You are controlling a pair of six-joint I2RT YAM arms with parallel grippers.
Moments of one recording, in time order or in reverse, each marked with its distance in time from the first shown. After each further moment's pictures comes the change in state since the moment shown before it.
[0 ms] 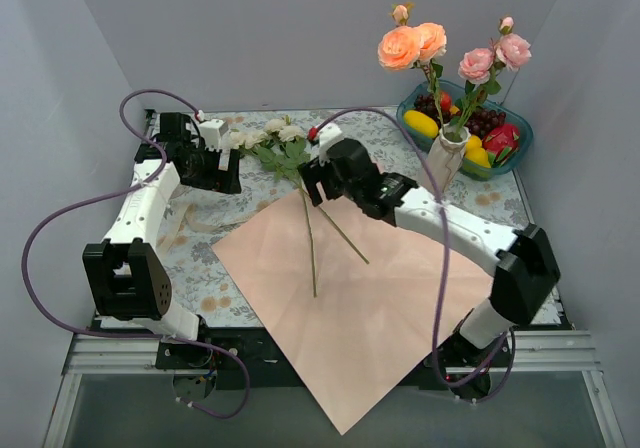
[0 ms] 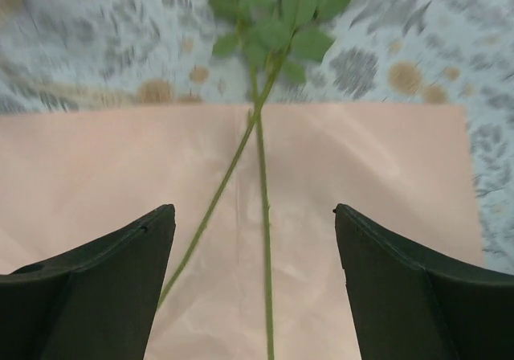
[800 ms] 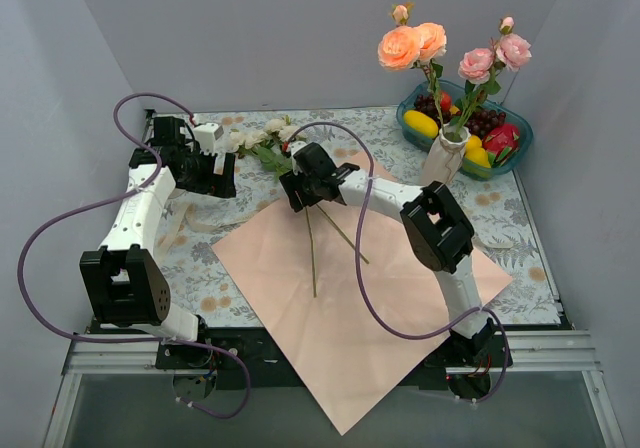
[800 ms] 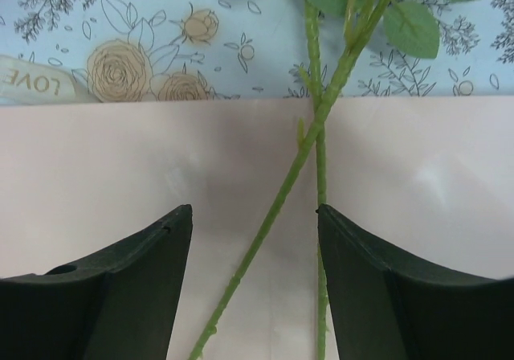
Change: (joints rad) left arm 0.049 -0.033 -0.033 -0.011 -0.009 0.027; right arm -0.049 0.605 0.266 -0.057 -0.236 0.087
